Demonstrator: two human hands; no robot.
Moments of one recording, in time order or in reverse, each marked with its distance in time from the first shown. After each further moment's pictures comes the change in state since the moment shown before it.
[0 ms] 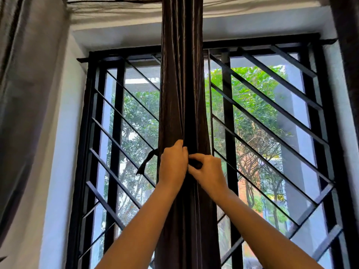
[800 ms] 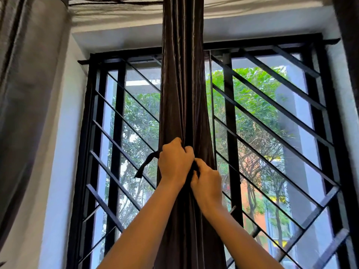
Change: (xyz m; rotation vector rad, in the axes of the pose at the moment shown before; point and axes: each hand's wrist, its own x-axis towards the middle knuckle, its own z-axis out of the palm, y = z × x) left_hand 0.007 0.012 -0.005 -0.001 0.056 -0.143; right_hand -0.018 -0.003 0.031 -0.086 0.164 0.135
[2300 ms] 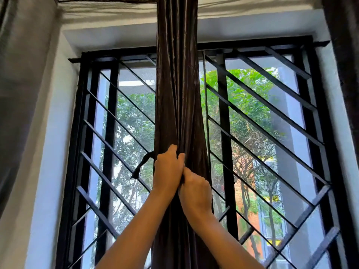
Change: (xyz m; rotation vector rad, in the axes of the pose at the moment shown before) left_hand -0.011 -0.019 0.006 -0.016 -0.105 0.125; right_hand -0.012 0.005 0.019 -0.187 0.073 -0.164
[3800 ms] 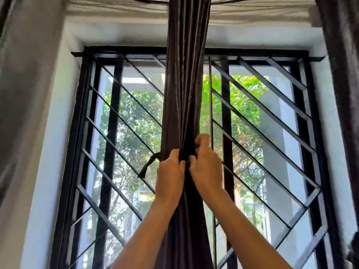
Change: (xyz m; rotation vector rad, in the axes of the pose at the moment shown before) left_hand -0.019 -0.013 -0.036 -0.162 0.047 0.005; right_hand 0.045 -0.055 -0.047 0.065 0.001 0.106
